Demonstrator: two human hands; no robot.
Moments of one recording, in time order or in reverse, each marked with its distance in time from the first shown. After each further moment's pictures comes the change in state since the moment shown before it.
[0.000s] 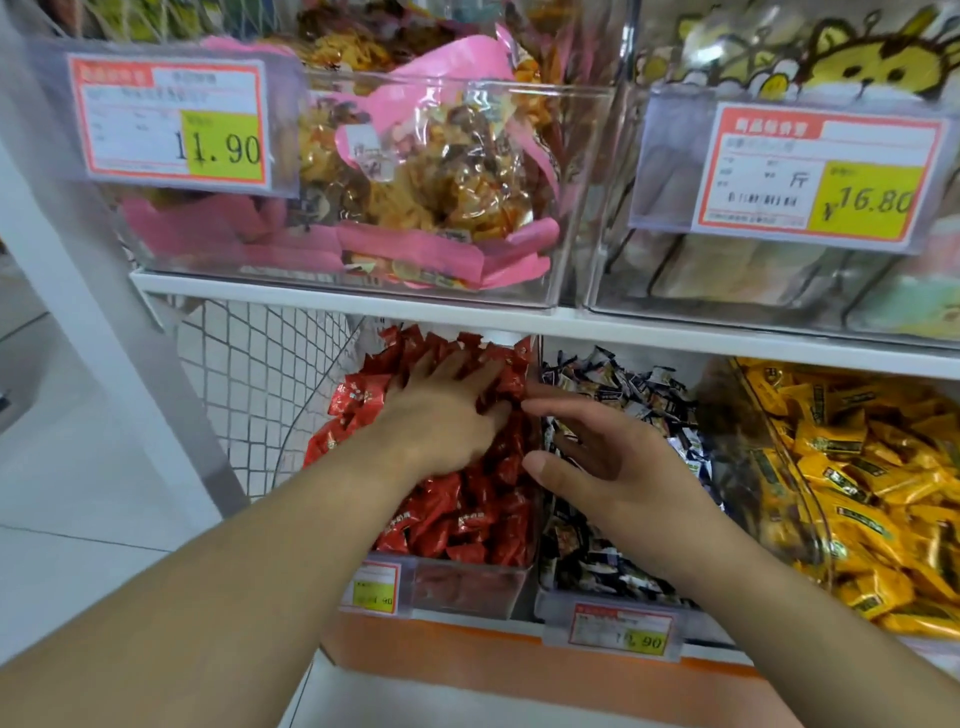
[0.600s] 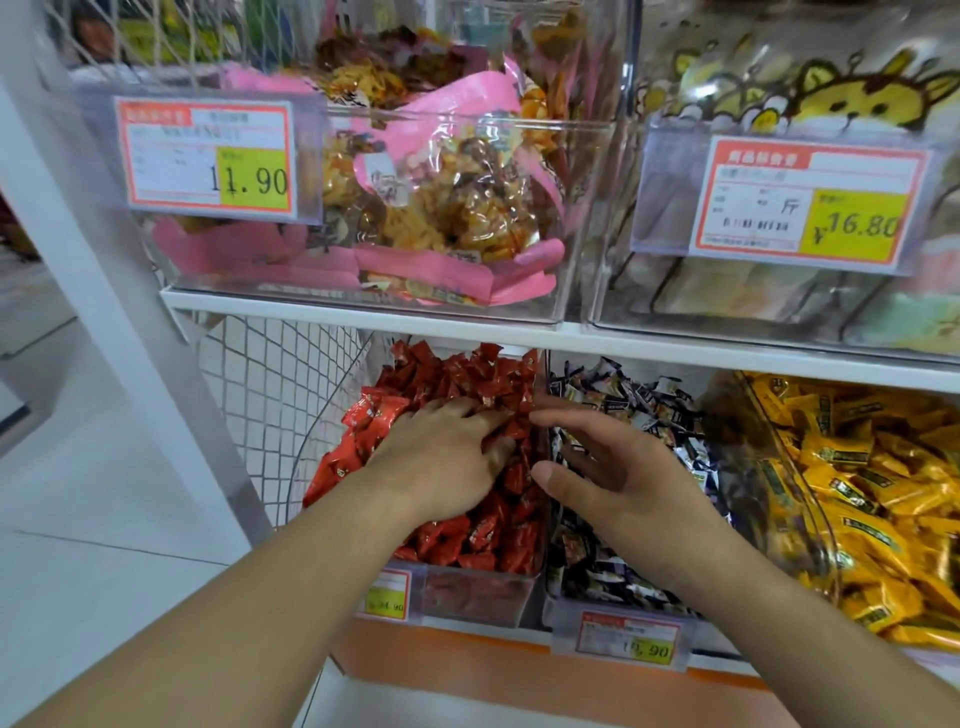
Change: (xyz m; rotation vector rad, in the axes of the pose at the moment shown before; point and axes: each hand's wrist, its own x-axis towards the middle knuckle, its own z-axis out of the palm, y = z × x) left_hand -0.025 -0.008 0.013 0.053 0.010 0.109; right_hand -0.003 -0.004 0.002 -0.006 0.004 0.007
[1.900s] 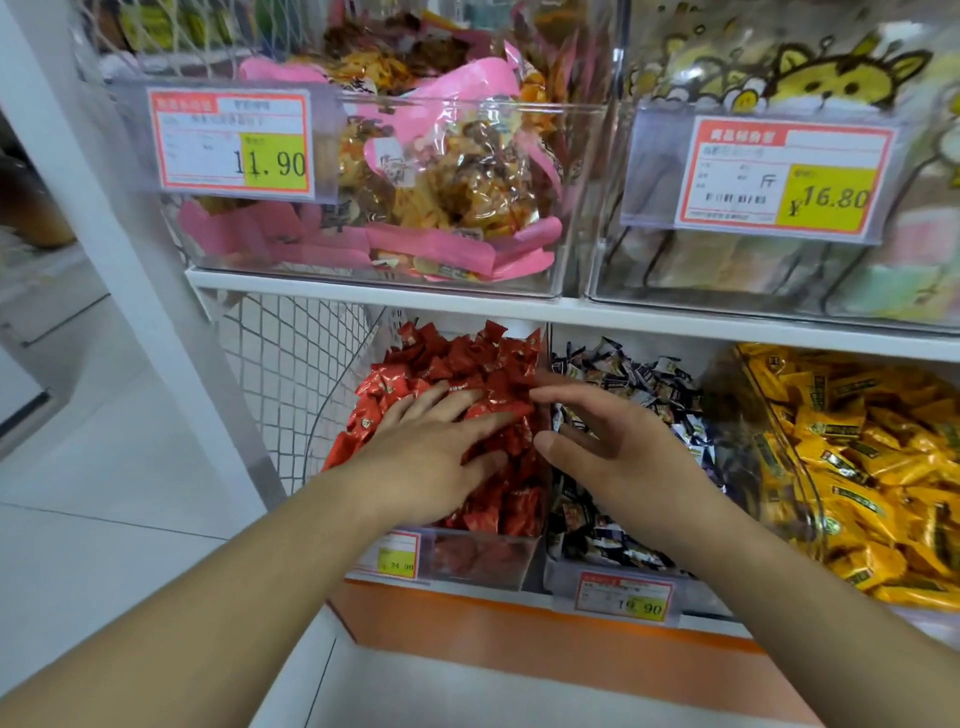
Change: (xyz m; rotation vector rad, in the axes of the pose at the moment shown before) left_hand -0.043 -0.006 -0.010 -0.031 -0.094 0.051; right_hand -0.002 -0.005 0.001 0.007 -0.016 0.019
